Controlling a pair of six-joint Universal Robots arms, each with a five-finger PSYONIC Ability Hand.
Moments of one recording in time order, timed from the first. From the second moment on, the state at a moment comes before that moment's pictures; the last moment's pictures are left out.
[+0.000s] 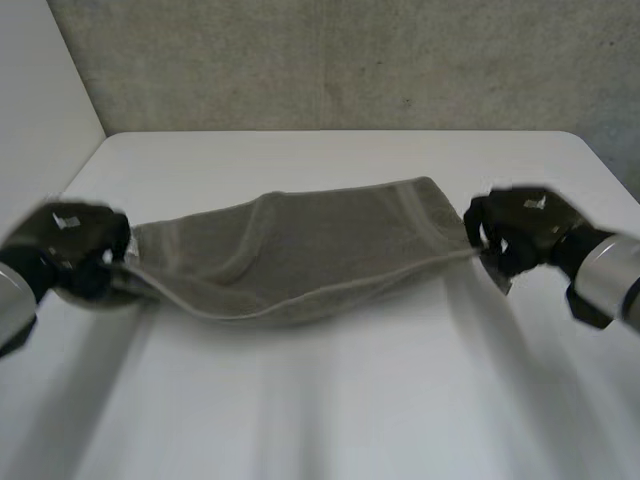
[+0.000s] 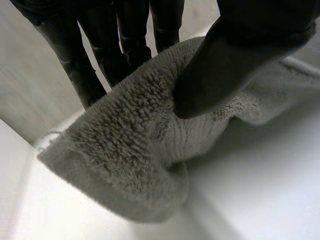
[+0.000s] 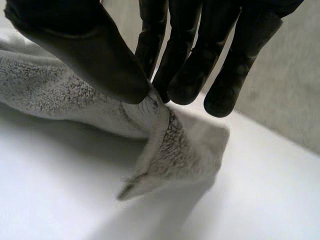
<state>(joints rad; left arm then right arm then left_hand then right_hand) 4.68 -1.48 -1.82 3.00 -1.26 3.55 1.69 -1.43 1.64 0.11 1.06 2.87 1.27 1.32 1.33 1.34 1.14 1.33 1.30 1.32 1.33 1.16</state>
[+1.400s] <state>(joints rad) 4.66 -1.78 -1.76 3.11 -1.26 3.36 1.77 -1.16 1.64 0.23 1.31 2.71 1.27 1.32 1.33 1.35 1.14 0.83 0.83 0.83 0.83 0.66</state>
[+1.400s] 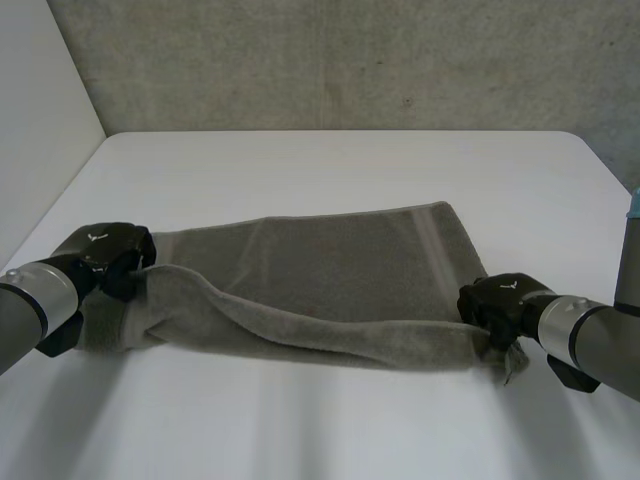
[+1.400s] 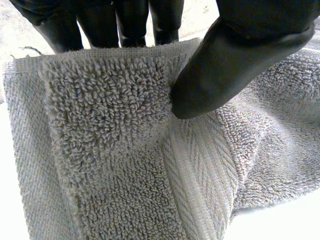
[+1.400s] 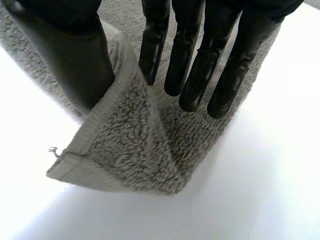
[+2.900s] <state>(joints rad) 4.49 -2.11 -1.14 3.52 -1.52 3.25 1.83 -1.03 1.14 -0.24 1.32 2.64 1.28 1.33 1.34 1.35 1.14 1.33 1.32 1.33 1.33 1.16</state>
